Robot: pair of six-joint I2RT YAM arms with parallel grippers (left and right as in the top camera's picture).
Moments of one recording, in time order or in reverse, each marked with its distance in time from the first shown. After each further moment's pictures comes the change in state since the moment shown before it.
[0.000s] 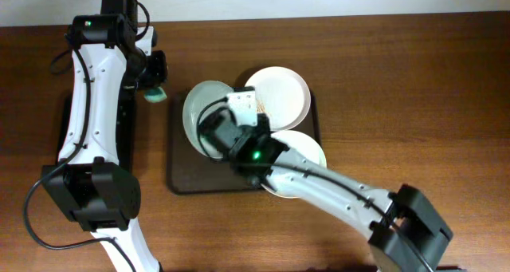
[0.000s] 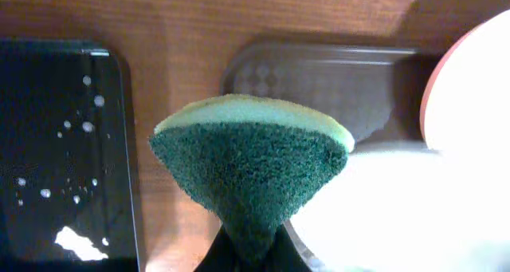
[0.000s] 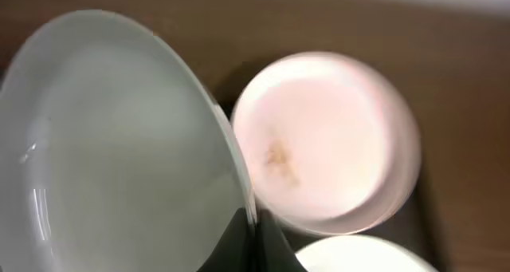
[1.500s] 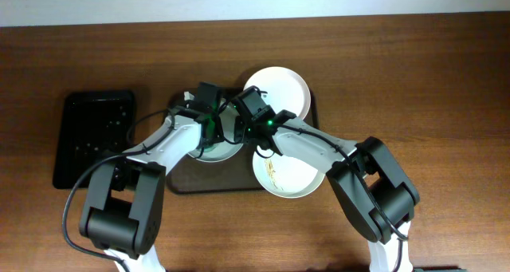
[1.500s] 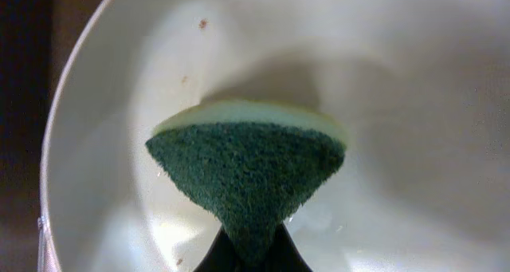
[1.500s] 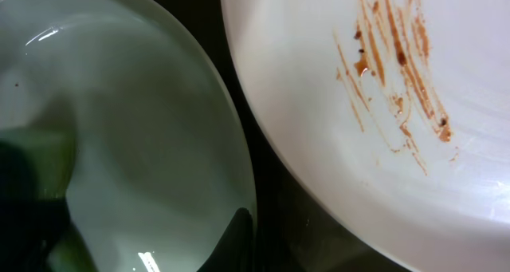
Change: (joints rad) left arm -0.325 -0.121 -0.977 0.843 -0.283 -0.400; right arm -0.232 0.268 0.001 0.121 -0.603 0.087
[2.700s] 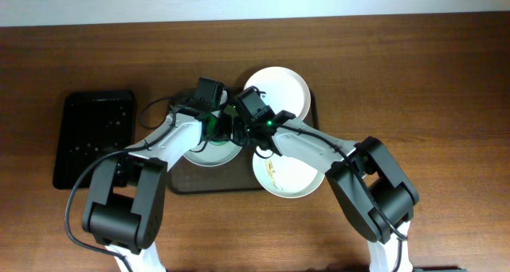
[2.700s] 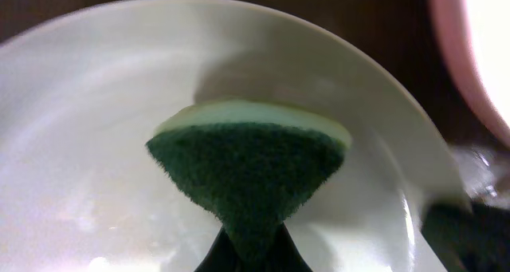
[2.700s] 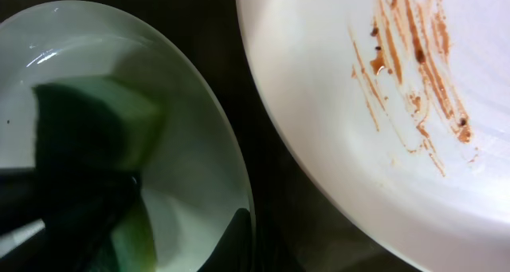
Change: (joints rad) left arm 0.012 0.017 0.027 0.132 0.222 0.328; right arm 0.004 0.004 0.000 0.009 -0.016 -0.001
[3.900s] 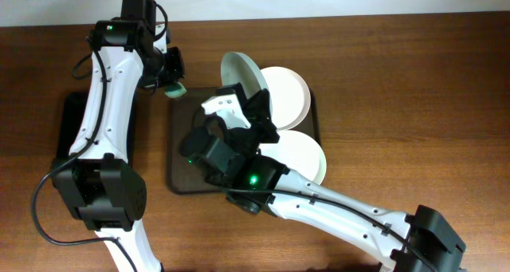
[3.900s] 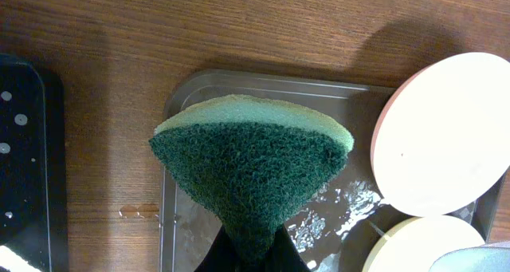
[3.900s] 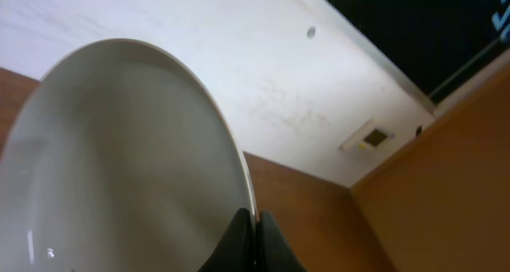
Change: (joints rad) left arm 0.253 0.104 0.868 -0.821 0.111 -0.082; right arm 0.385 -0.363 0.005 0.100 1.380 -0.733
